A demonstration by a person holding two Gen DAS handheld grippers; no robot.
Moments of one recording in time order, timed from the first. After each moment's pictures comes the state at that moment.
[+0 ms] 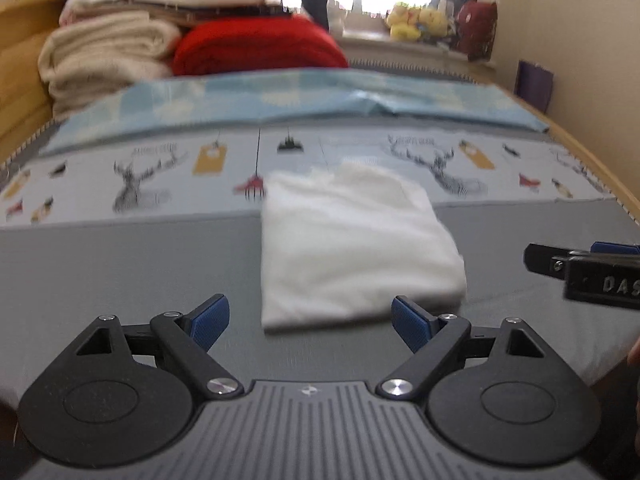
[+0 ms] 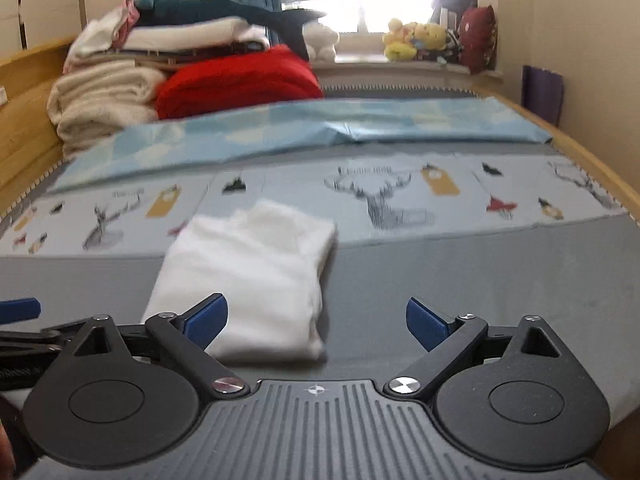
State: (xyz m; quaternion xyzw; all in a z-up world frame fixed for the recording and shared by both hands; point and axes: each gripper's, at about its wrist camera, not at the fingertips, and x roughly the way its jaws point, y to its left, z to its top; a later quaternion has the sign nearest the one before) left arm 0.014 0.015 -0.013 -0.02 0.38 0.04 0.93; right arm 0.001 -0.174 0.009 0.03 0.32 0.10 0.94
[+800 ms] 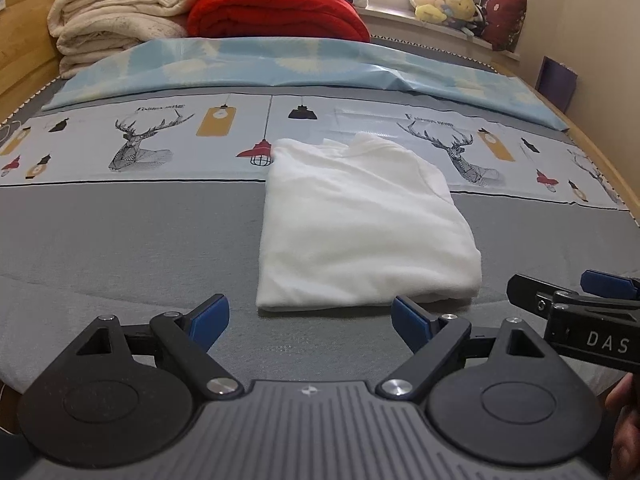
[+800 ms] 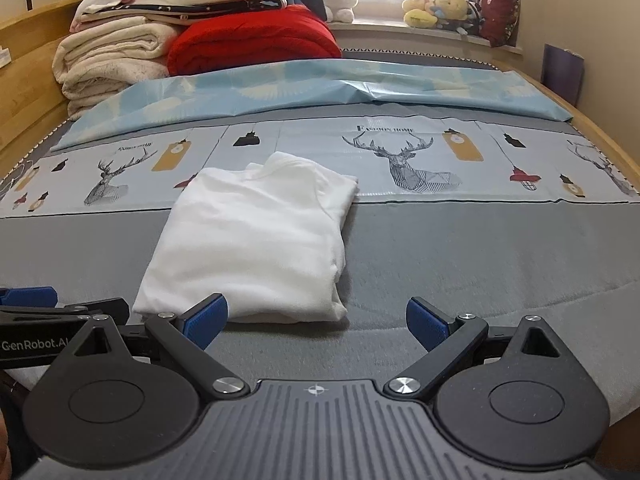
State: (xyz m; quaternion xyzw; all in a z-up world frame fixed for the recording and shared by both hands) left arm 0.033 0.026 -0.033 -0.06 0.41 0.05 0.91; right arm 0.014 -0.143 -0.015 0.01 0.37 0.11 0.92
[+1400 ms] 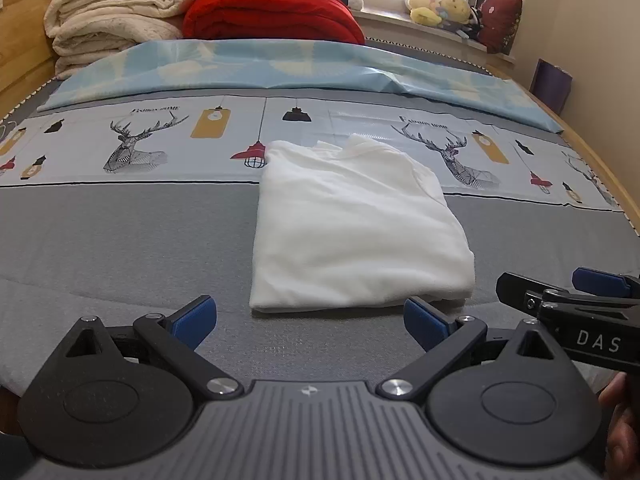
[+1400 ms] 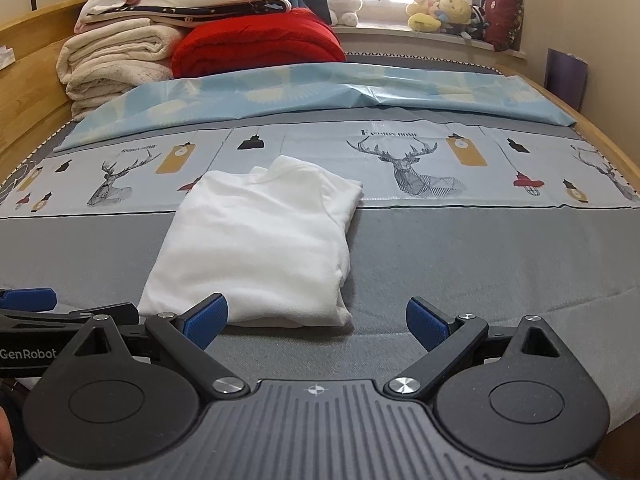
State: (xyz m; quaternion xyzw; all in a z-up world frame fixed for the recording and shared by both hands) left arm 0.031 0.028 -0.032 -0.06 0.40 0.04 0.91; right arm 0.015 -0.138 -0.013 0.01 0.36 0.12 0.93
